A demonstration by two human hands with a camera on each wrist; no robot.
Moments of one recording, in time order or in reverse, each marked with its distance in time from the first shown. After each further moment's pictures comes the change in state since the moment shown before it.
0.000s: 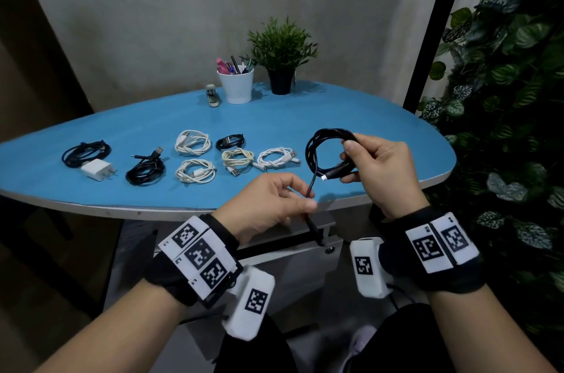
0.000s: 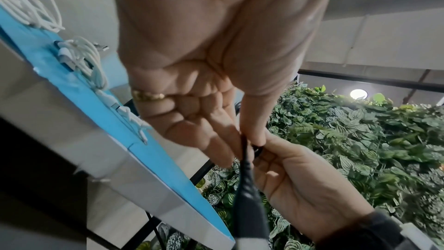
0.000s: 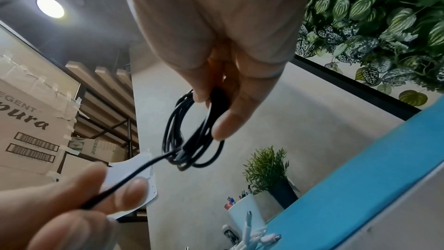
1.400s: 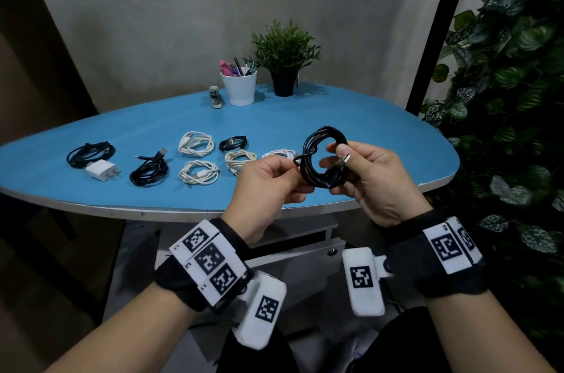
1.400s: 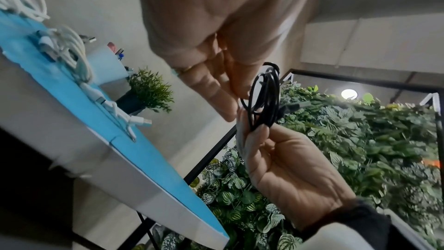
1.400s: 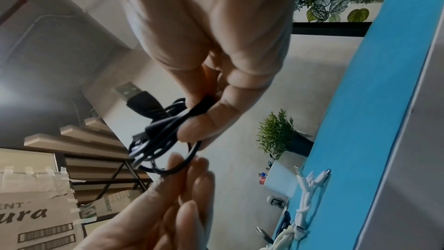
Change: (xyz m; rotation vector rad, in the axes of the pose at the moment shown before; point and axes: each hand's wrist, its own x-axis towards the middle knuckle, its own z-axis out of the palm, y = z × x) left_hand 0.000 0.009 0.009 -0.298 0.350 0.188; right_hand -0.016 -0.021 0.011 0.450 -0.209 0.244
